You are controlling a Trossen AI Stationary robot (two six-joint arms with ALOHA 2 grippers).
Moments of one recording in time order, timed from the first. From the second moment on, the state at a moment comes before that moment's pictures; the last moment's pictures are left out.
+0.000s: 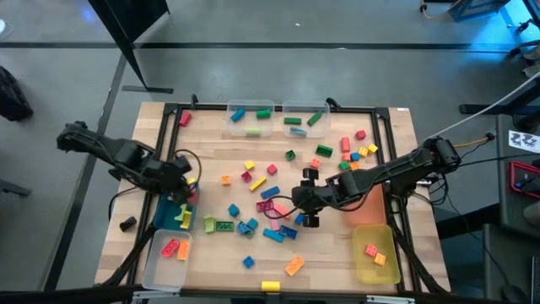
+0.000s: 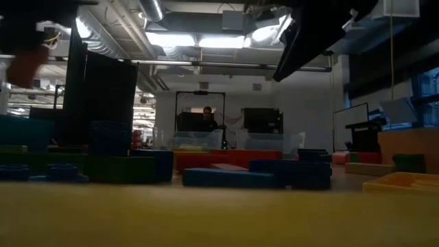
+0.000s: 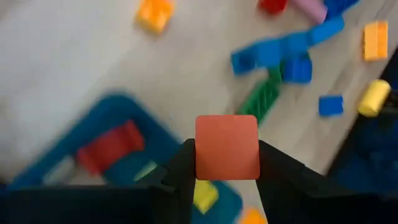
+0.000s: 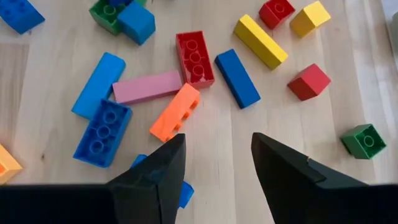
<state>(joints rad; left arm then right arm) -0.35 0.75 0.81 -1.12 -0.07 -1.10 0.31 1.59 1.20 -0.62 0.27 0.21</state>
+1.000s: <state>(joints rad) -0.37 0.77 0.73 -1.29 0.01 -1.21 0.31 1.59 1.20 -0.62 0.27 0.20</state>
